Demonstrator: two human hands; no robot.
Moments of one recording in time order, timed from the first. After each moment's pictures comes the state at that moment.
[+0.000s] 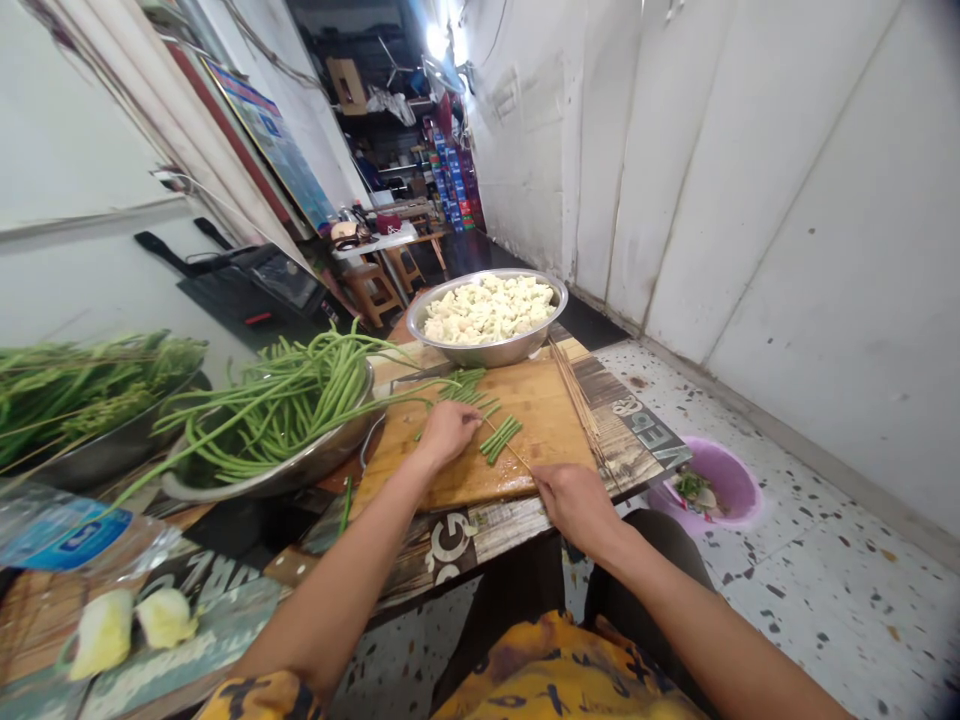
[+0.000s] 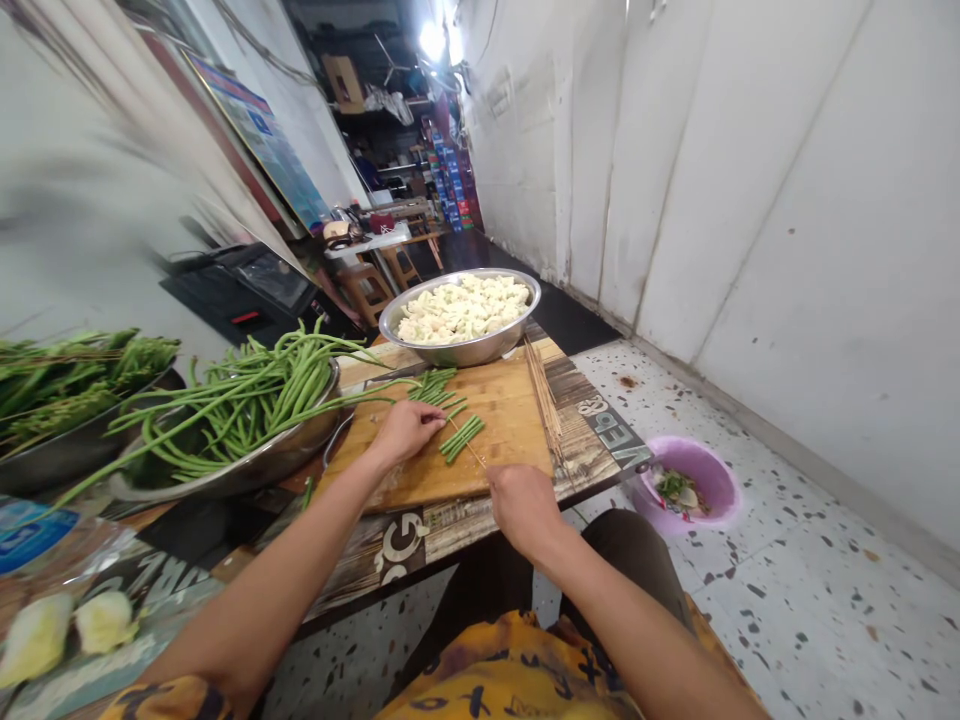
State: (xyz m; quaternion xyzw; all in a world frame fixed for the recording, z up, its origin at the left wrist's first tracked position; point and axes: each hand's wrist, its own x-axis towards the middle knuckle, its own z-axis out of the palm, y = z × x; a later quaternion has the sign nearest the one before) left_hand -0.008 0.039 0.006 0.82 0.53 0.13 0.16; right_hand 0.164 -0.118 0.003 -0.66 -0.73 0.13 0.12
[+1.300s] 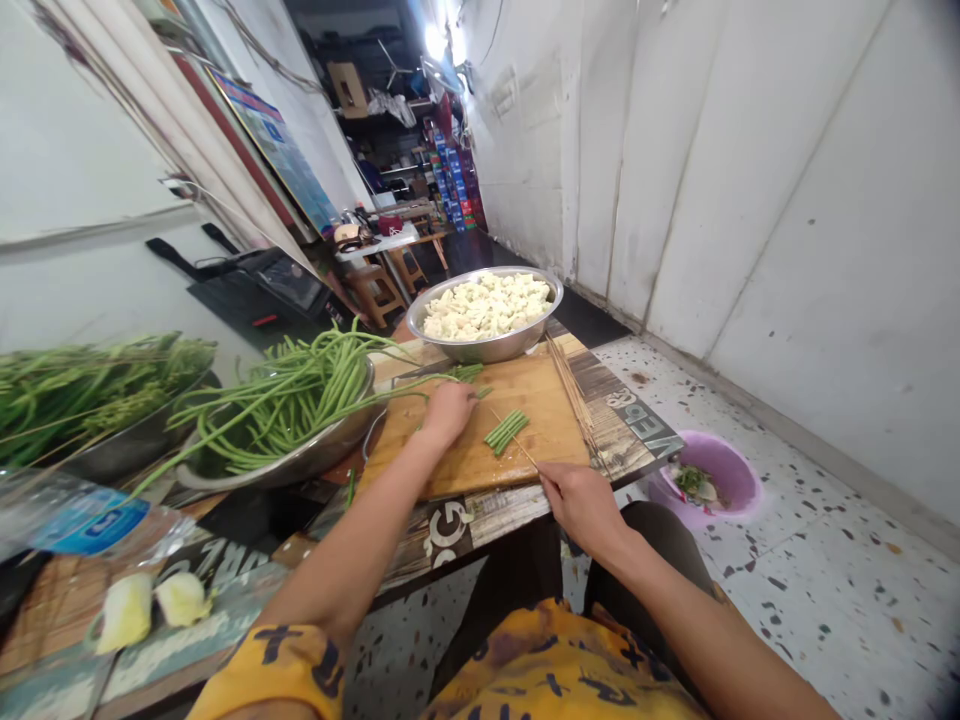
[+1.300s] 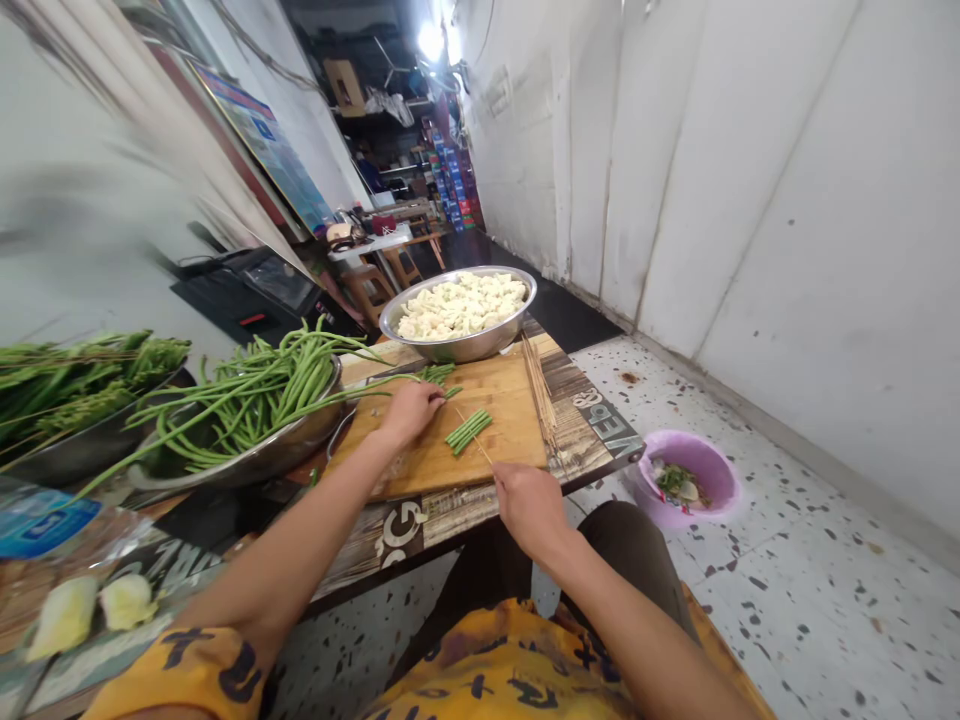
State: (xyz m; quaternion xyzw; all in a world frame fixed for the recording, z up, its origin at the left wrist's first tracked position) left_hand 0.006 0.057 0.006 0.85 0.52 0.07 0.00; right_hand 0.174 -0.139 -0.015 -0.67 -0.70 0.14 0.21
